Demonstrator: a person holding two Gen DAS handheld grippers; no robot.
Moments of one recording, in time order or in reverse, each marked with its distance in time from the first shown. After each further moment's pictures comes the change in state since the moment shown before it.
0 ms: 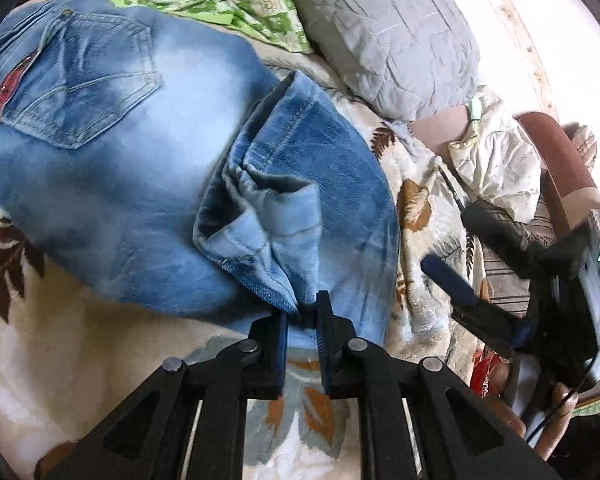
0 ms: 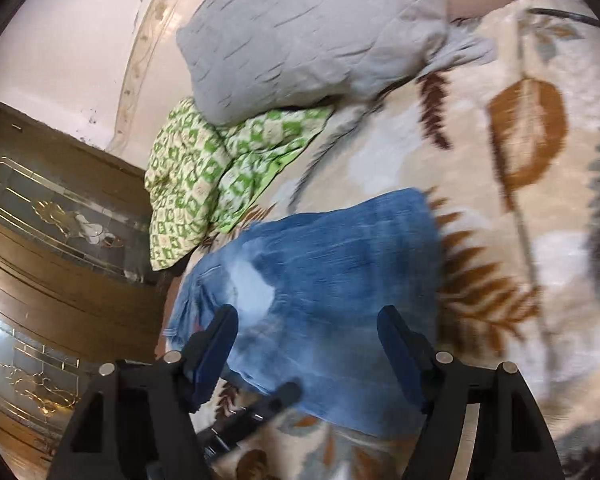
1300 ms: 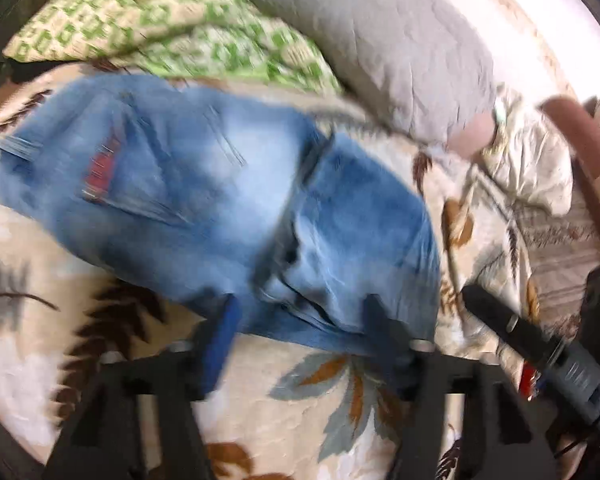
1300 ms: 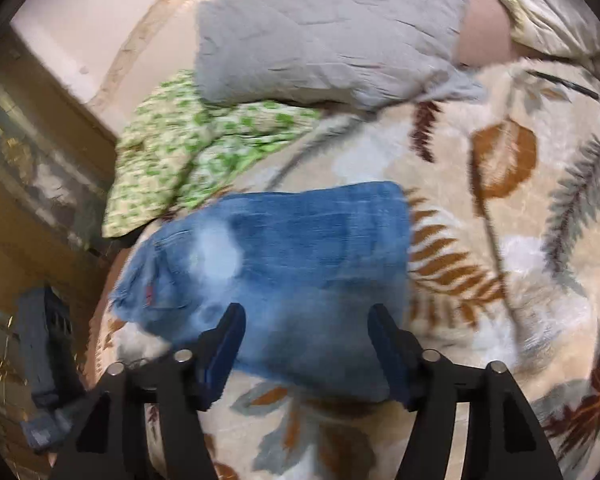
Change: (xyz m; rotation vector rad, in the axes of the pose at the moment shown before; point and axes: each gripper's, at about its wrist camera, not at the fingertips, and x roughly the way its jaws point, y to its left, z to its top) left arm -0.068 0.025 0.016 0.095 -0.125 0.196; right arm 0.007 0.061 -0.048 -0.248 -0.030 -0.165
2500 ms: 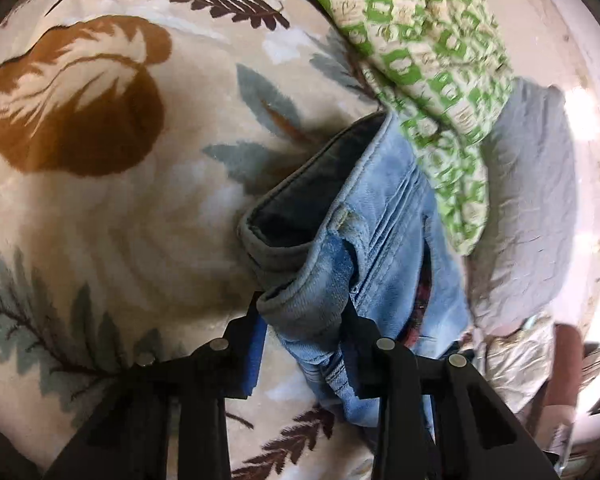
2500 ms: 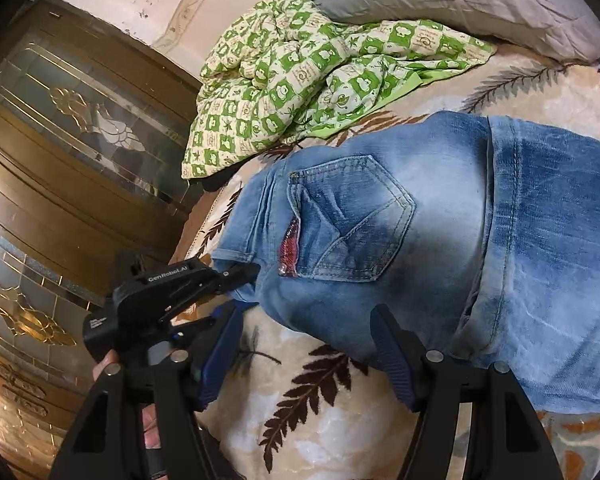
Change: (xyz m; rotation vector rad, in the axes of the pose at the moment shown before) left arm 0.006 0.221 0.045 -0.668 0.010 -0.015; right arm 0.114 0.135 -0.008 -0.047 0.176 0.236
